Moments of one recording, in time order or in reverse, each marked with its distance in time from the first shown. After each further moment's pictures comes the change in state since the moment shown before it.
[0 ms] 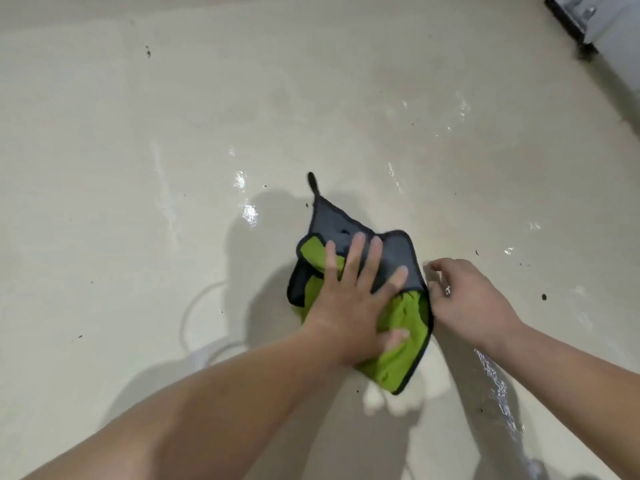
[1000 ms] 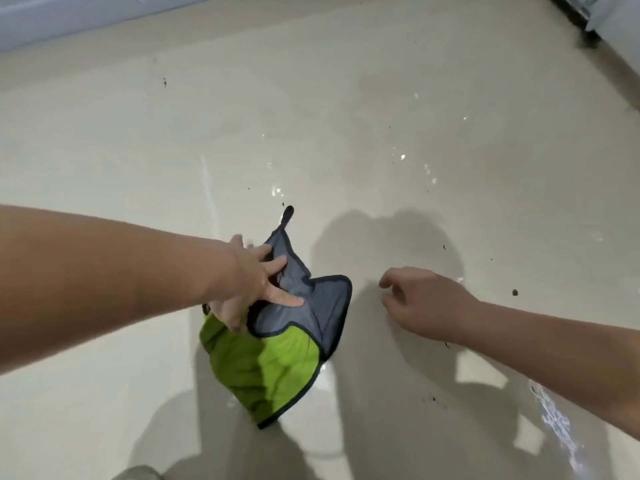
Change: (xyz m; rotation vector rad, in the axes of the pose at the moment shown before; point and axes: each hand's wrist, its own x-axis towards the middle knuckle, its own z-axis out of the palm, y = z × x) left_hand -0.032 -0.055 -0.104 0.381 -0.897 0.041; right_hand -0.003 0.032 -0.029 -0.099 -0.306 -0.313
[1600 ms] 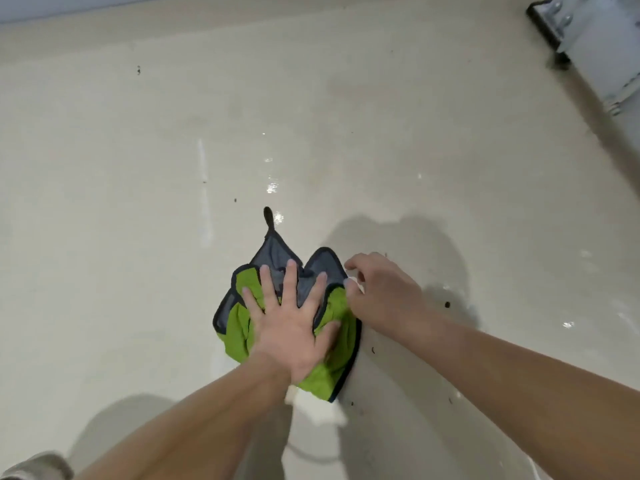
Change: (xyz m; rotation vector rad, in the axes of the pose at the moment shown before) left_hand 0.086 0.188 -0.034 -0.864 0.658 -0.492; right_hand 0.008 0.044 -0.005 0.157 0.238 -0.081
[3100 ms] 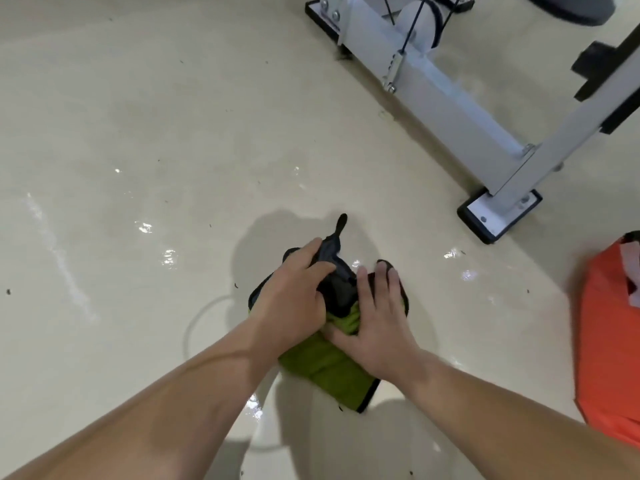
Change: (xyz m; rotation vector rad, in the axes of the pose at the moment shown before) left_hand 0.087 0.202 -0.046 -0.466 0.105 0.702; right_hand -0.084 0.187 -0.017 -0.154 0.265 0.383
